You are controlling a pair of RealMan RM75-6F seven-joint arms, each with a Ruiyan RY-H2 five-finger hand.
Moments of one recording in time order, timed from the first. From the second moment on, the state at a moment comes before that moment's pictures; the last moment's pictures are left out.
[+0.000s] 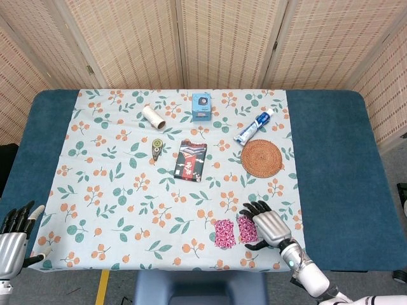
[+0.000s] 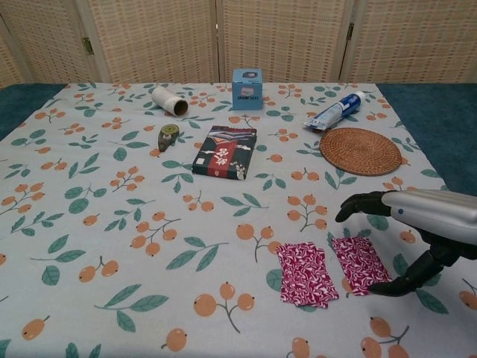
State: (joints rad) left arm -0.01 -1.18 0.01 -1.51 1.56 1.53 0.01; right arm 0.55 -1.40 -0.09 -1.83 -1.10 1.05 -0.43
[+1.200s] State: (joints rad) left arm 0.00 -1.18 0.02 -1.51 1.55 1.54 0.01; right arm 0.52 -1.48 -0.07 -1.71 -1.12 1.02 -0.50
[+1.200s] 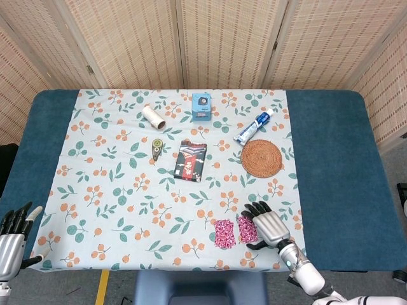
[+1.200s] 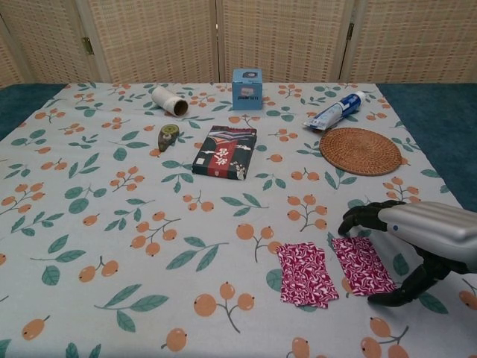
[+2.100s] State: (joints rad) left arm 0.00 -1.18 0.02 -1.50 1.55 1.54 0.01; right arm 0.49 -1.47 -0.06 -1.72 -1.15 1.03 -0.49
